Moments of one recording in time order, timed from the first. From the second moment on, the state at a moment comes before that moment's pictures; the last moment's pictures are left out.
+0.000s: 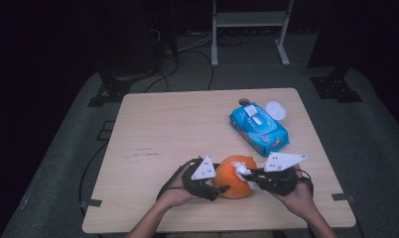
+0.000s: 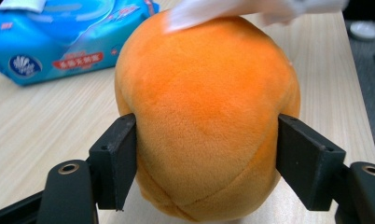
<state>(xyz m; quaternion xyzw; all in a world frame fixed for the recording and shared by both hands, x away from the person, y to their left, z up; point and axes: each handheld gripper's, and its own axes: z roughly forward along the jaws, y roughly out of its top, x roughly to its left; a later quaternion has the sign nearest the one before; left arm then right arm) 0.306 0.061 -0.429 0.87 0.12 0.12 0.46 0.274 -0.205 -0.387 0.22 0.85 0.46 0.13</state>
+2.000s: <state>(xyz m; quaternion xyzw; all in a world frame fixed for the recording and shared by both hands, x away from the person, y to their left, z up) 0.301 0.043 -0.439 0.85 0.14 0.08 0.50 0.283 -0.214 -0.378 0.26 0.83 0.46 0.16</state>
